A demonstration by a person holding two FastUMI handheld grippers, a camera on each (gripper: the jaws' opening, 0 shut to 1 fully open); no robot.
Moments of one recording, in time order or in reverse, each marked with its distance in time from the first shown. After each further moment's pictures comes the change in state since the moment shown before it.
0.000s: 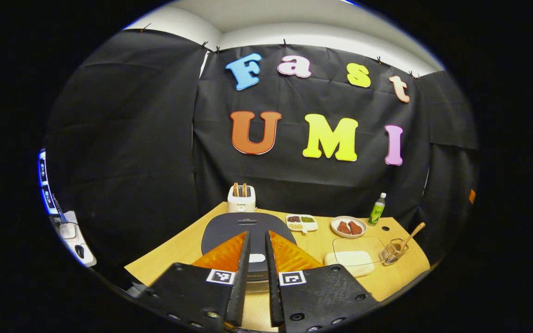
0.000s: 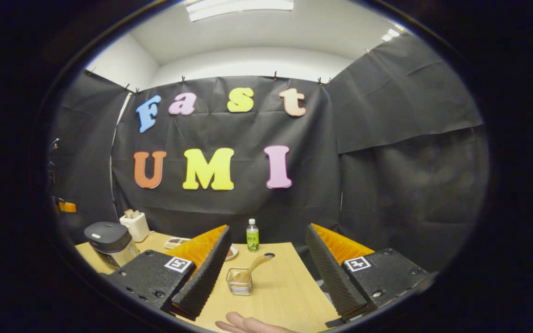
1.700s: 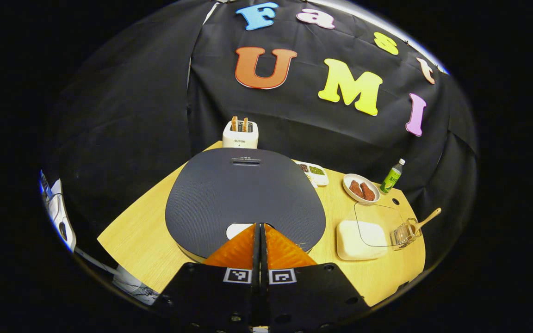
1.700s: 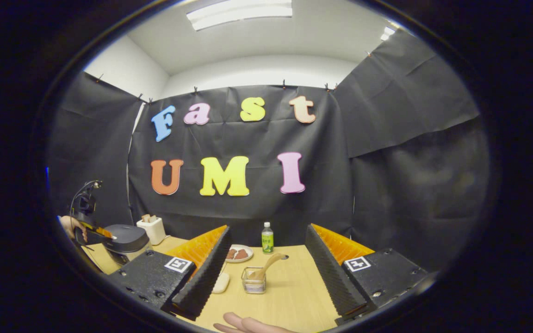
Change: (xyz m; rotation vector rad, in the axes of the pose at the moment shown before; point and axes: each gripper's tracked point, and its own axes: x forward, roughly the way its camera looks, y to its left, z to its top) left arm 0.072 0.003 -0.086 -0.065 0.333 -0.027; right arm -0.044 0.021 -0.007 -0.003 -0.072 0.097
